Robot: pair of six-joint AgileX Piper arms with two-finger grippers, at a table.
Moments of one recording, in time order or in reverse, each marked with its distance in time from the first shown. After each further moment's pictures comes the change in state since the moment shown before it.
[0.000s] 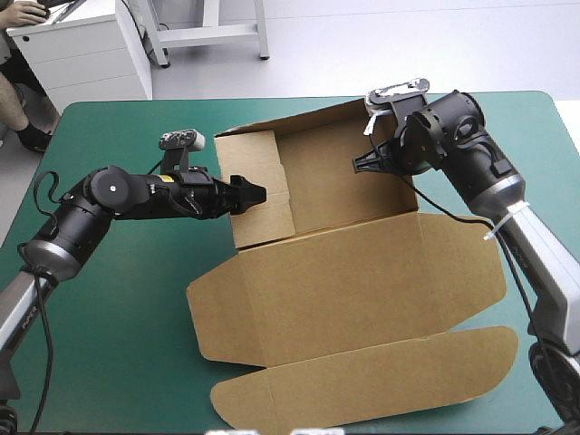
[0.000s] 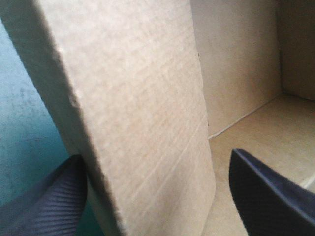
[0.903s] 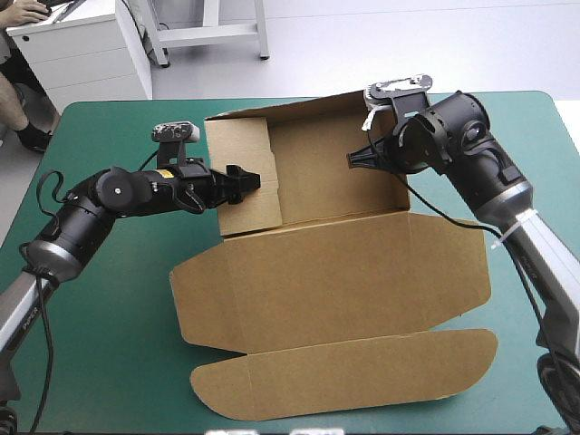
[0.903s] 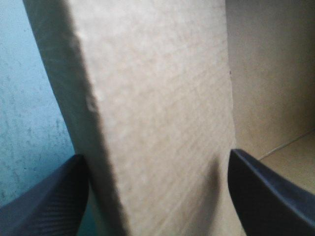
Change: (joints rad) left arm -0.014 0.000 0.000 0.077 -0.124 -0.035; right arm 0.031 -0.036 -0.005 0.005 -0.010 0.071
